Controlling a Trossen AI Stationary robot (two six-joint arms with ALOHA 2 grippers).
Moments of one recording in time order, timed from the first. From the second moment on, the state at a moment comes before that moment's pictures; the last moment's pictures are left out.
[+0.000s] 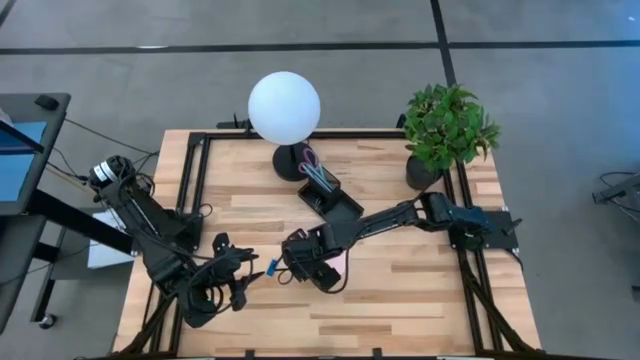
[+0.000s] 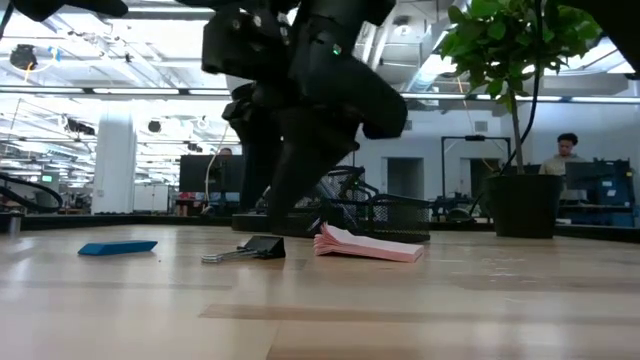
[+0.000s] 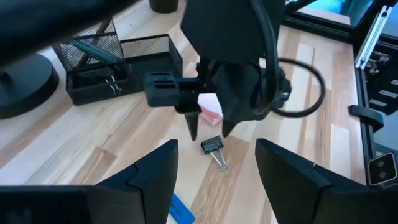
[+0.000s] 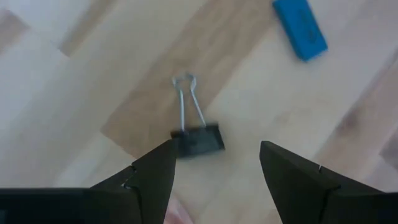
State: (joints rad) left arm -0.90 1.33 0.98 -0.71 -0.95 -1.13; right arm 0.23 2.31 1.91 -0.81 -0.05 -0.52
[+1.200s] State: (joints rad) left arm -0.90 1.33 0.98 -0.71 -0.95 -1.13; right arm 0.21 2.35 1.89 -0.73 -0.13 -0.46
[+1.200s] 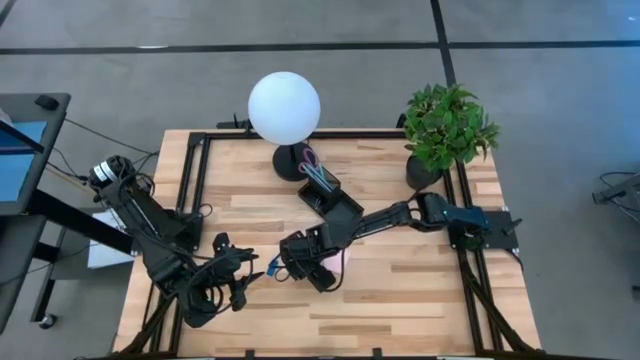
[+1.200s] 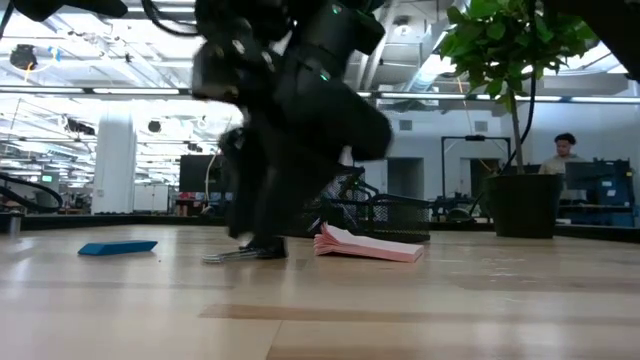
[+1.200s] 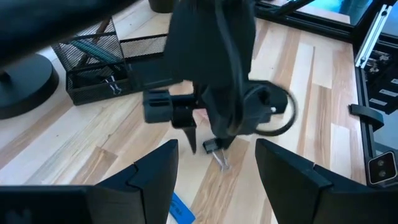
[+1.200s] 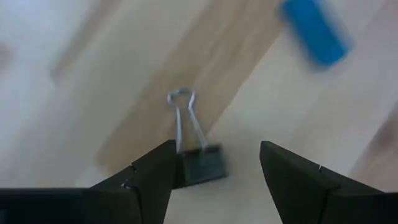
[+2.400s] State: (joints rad) left arm -0.90 1.33 0.98 -0.71 -0.95 -1.12; right arm 0.23 2.38 2.00 -1.01 -0.10 -0.13
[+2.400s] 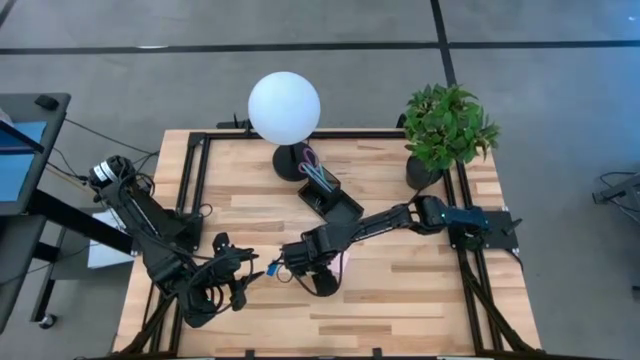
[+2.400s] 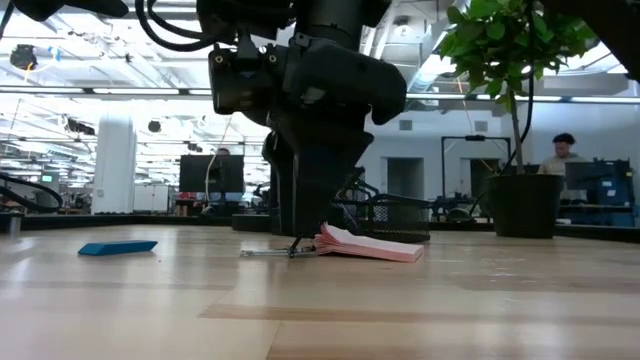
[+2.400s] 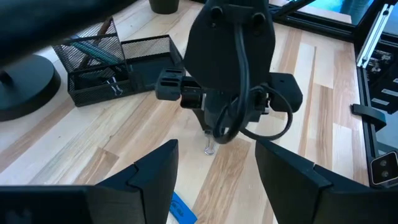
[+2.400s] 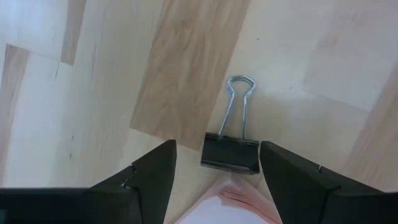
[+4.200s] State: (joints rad) left arm -0.90 1.33 0.98 -0.71 -0.95 -1.12; right arm 0.18 2.38 2.02 -1.02 0.14 0.09
